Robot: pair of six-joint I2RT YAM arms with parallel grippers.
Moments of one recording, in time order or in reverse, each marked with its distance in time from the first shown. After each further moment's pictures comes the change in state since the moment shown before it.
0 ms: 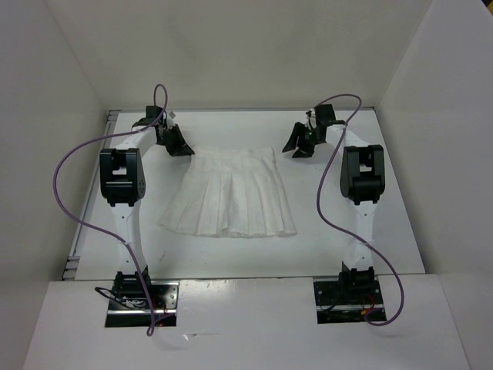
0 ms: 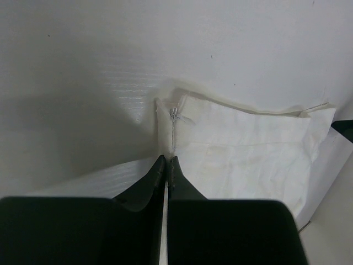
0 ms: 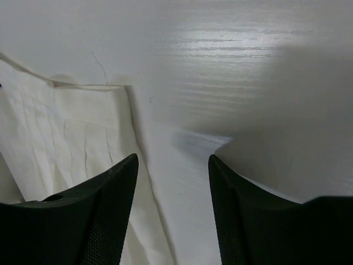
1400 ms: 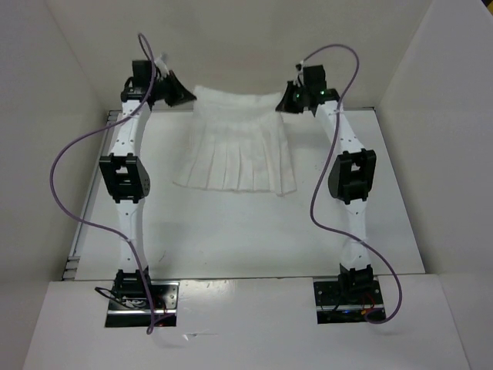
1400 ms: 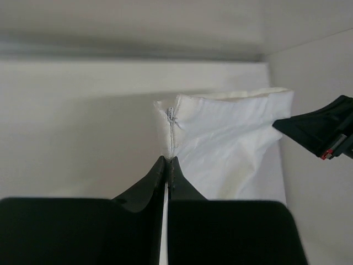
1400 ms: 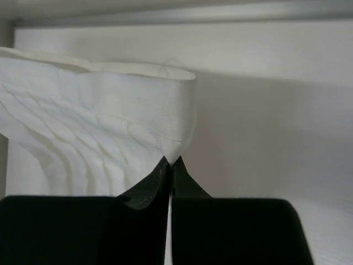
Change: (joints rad) left arm -0.007 0.095 0.620 -0.091 0.124 -0.046; right arm 0.108 0.052 0.492 -0.097 0.149 -0.002
